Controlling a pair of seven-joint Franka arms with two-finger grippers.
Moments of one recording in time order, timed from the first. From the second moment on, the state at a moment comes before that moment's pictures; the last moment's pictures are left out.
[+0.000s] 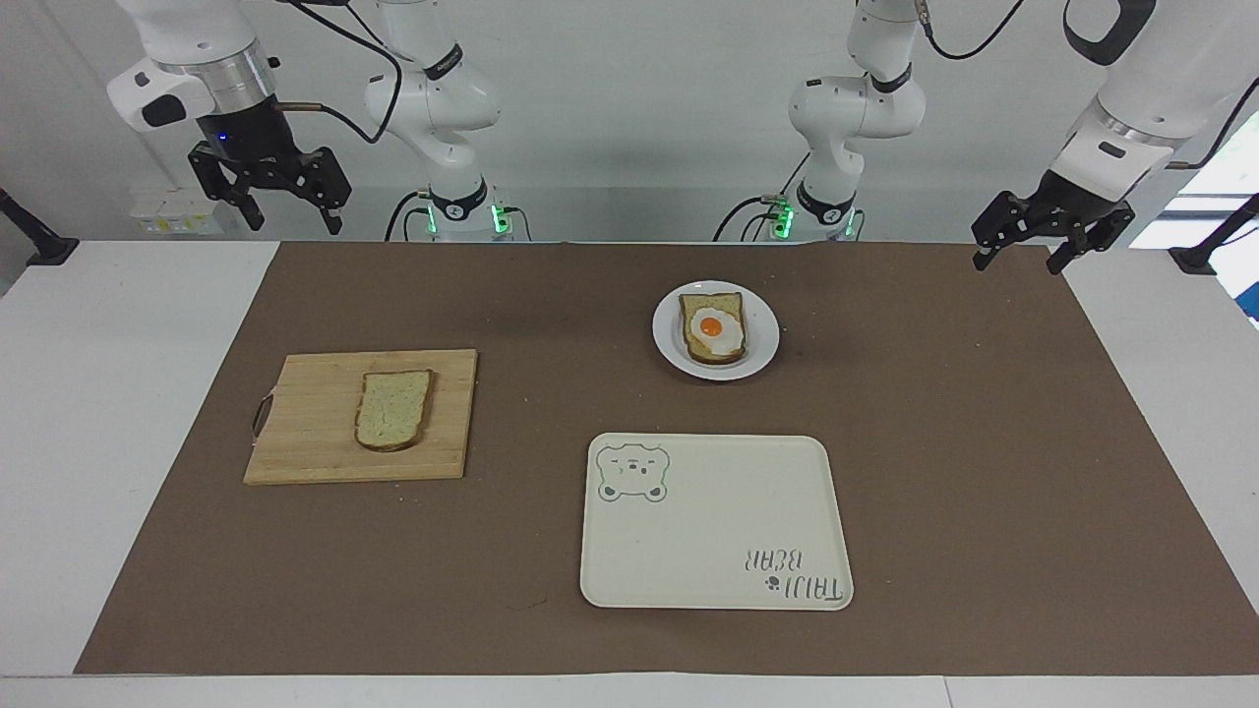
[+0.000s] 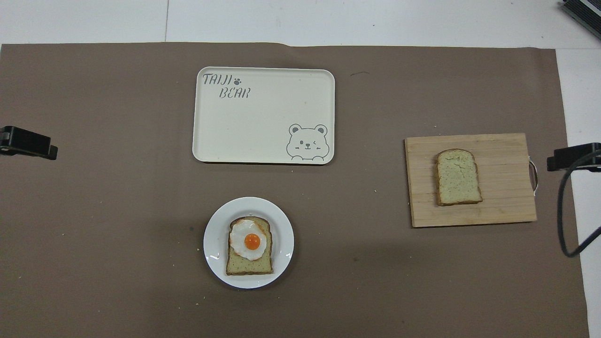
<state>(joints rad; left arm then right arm) -0.11 0.01 0.10 -1.51 -0.04 1.51 0.09 0.05 -0.09 -0.08 -1.58 -0.03 1.53 0.03</state>
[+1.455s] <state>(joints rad) -0.11 0.01 0.10 -1.51 -0.04 1.51 0.09 0.05 -0.10 -0.08 -1.60 -0.03 1.54 0.03</state>
